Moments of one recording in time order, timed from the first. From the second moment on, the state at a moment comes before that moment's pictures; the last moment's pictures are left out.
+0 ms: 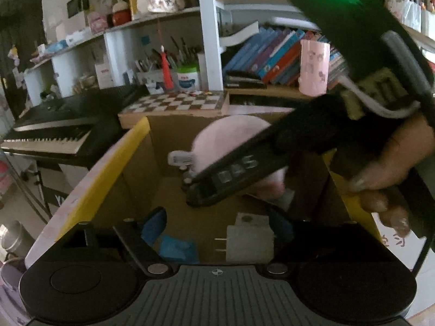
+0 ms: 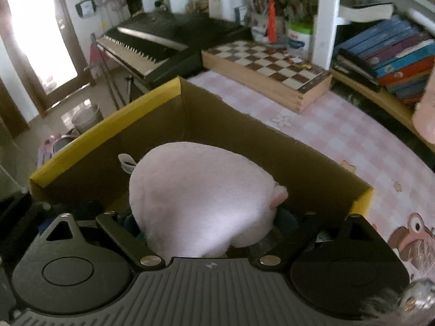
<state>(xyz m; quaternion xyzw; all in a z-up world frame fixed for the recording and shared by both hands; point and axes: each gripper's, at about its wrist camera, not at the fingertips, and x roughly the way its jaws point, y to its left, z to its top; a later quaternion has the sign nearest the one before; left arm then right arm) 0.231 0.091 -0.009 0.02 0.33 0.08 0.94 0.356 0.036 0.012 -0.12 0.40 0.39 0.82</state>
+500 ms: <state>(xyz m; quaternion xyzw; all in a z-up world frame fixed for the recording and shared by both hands) 0.176 0.094 0.031 0.00 0.26 0.06 0.96 0.290 -0.034 0.053 -0.04 0.35 0.33 0.88</state>
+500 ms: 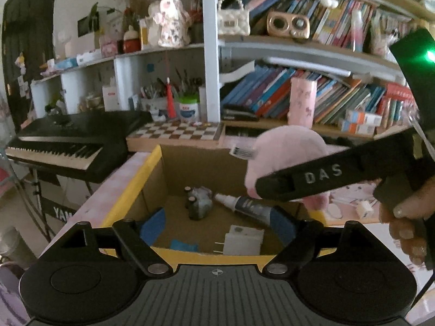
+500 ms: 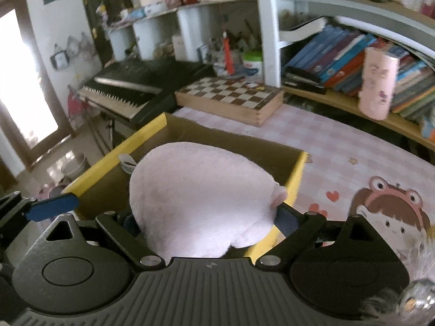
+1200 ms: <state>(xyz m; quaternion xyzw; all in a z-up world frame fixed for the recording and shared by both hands) 0.099 0.106 0.046 -0.04 0.24 0.07 0.97 0.249 0.001 0.053 -0.09 0.29 0.32 0.90</state>
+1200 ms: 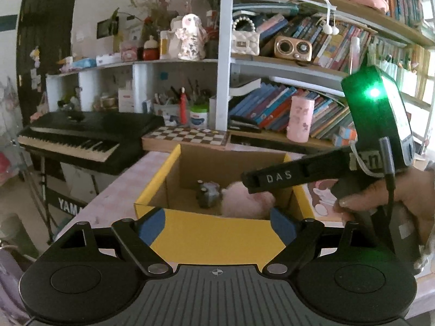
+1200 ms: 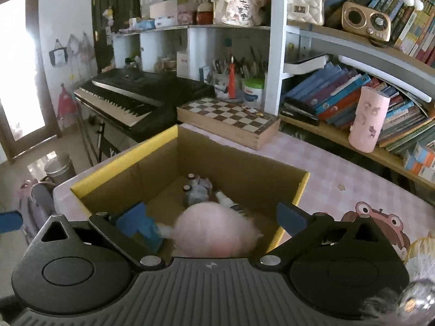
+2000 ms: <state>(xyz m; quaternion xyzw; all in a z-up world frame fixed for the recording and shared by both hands) 0.042 0.094 0.050 -0.04 0.22 0.04 0.97 0.143 -0.097 0.072 -0.01 0.25 0.21 0.95</state>
